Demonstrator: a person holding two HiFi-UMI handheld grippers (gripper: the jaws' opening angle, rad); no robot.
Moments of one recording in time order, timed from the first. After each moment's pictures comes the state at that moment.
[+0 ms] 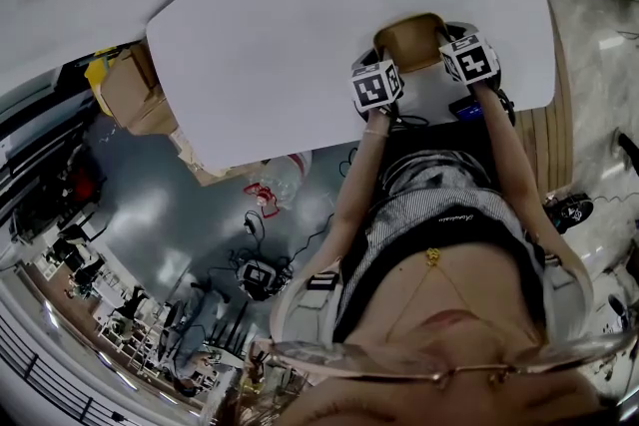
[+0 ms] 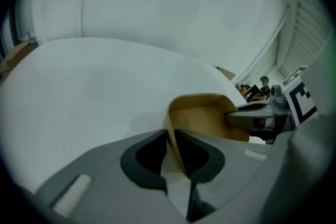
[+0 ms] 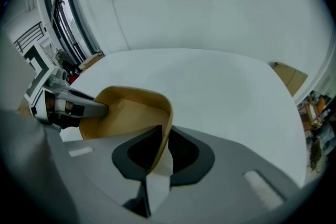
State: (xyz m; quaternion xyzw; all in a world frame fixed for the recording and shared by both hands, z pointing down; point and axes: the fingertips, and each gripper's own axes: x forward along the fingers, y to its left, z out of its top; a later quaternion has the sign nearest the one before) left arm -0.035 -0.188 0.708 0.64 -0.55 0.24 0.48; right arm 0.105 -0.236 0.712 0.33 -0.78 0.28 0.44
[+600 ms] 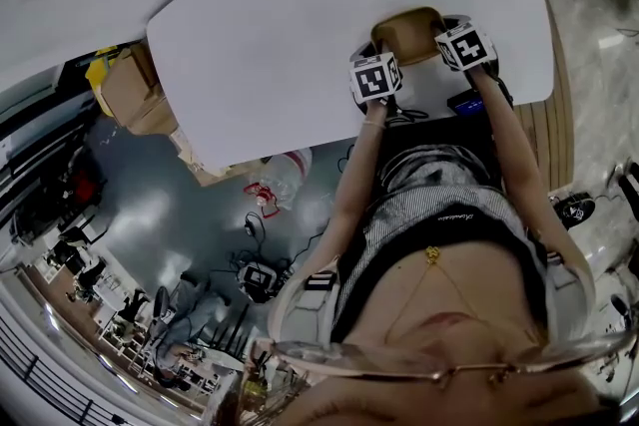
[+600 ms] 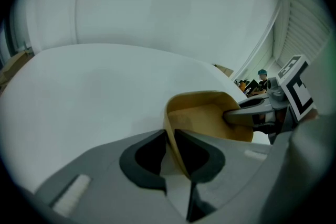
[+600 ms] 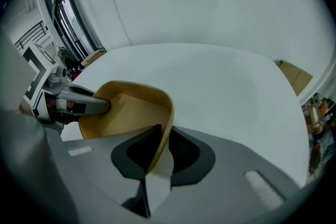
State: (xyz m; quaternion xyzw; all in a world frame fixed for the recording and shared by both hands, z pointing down) left arm -0.033 -0.193 0.713 0.66 -0.55 0.26 0.45; right arm 0.108 -0.237 0.718 0.32 -0.77 0.30 0.46
